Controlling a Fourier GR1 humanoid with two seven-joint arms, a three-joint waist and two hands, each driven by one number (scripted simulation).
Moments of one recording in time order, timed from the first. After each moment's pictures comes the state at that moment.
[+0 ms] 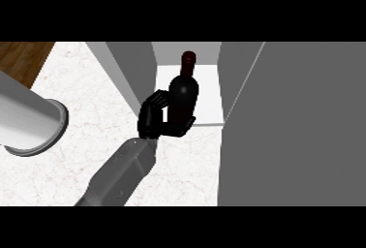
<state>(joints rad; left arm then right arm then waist) -0.66 0.00 -0.40 -0.61 0.79 0.26 -0.68 0.12 -0.04 -0.03 -2.31 -0.19 0.26 0.32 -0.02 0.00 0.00</state>
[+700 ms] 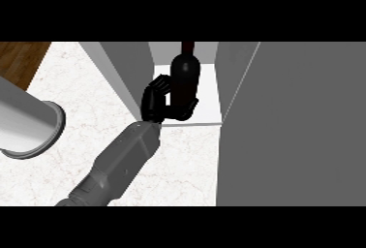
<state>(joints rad) -0.84 0.00 -0.44 -0.43 0.96 0.23 -0.70 0.11 -0.03 -0.03 -2.26 -0.18 0.27 0.27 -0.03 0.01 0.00</state>
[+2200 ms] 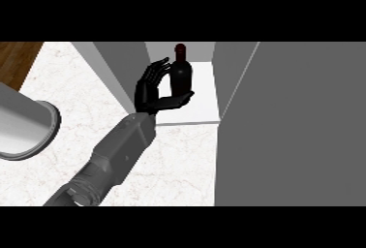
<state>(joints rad) -0.97 0.00 -0.37 -0.19 0.97 0.17 -0.84 0.06 -0.05 -0.04 -2.24 -0.18 0.27 0.29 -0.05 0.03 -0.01</state>
